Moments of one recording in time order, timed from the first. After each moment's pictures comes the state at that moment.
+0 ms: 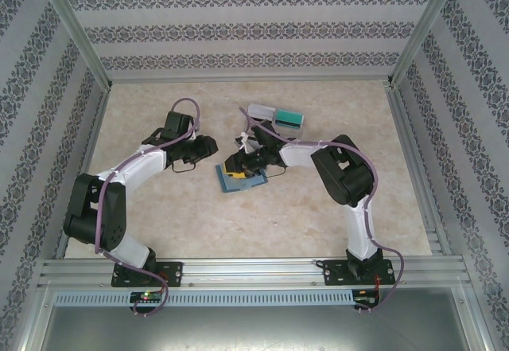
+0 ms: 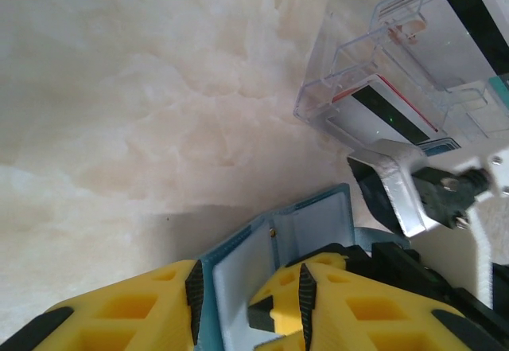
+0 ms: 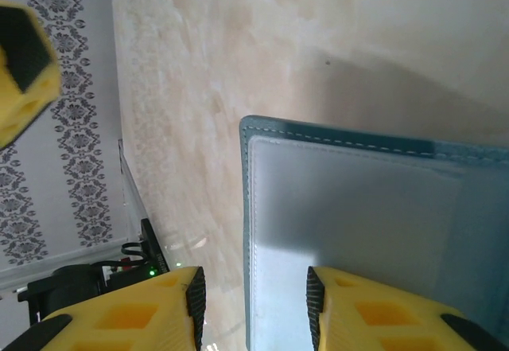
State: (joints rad) left arm -0.24 1.56 0.98 -0.33 0.34 -0.66; right arm 0.60 2.10 1.26 -0.05 -0.89 0.71
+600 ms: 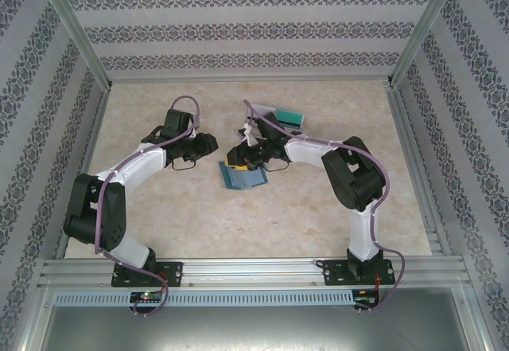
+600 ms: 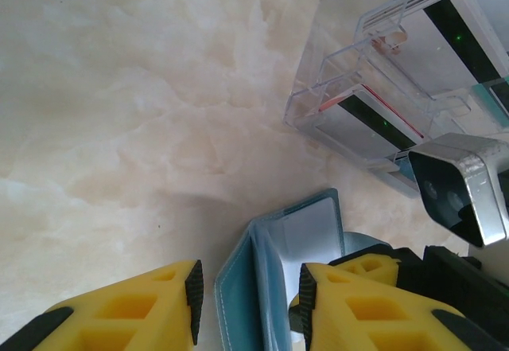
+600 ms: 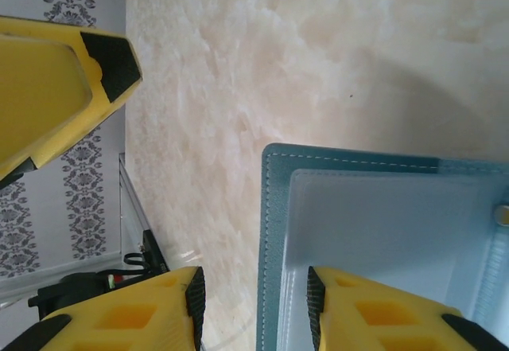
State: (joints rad) left arm -0.24 1.56 1.01 -0.34 0.35 -0.66; right arm 0.57 2.02 1.28 -0.14 -0.84 0.67
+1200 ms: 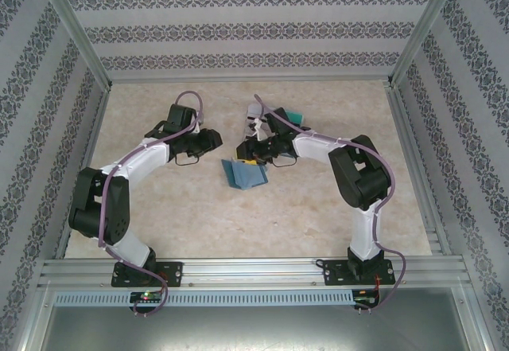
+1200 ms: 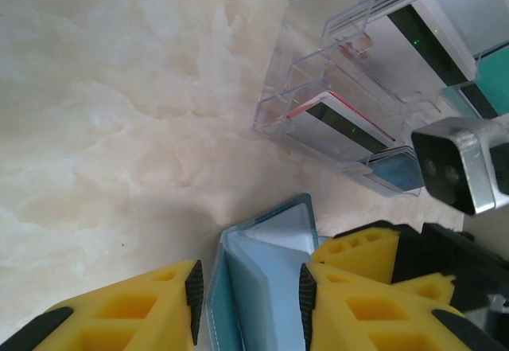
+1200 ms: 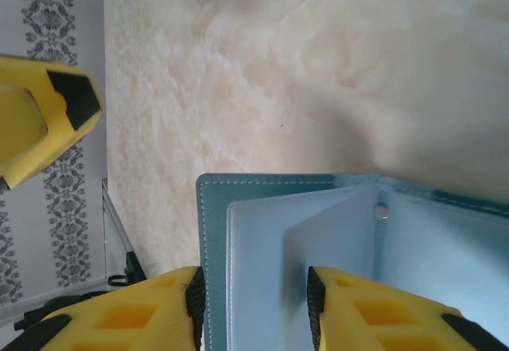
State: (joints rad) left arm -0.25 1.61 1.07 -0.34 0.39 -0.66; right arm 0.50 2.00 1.28 -0.20 -0.80 0.62
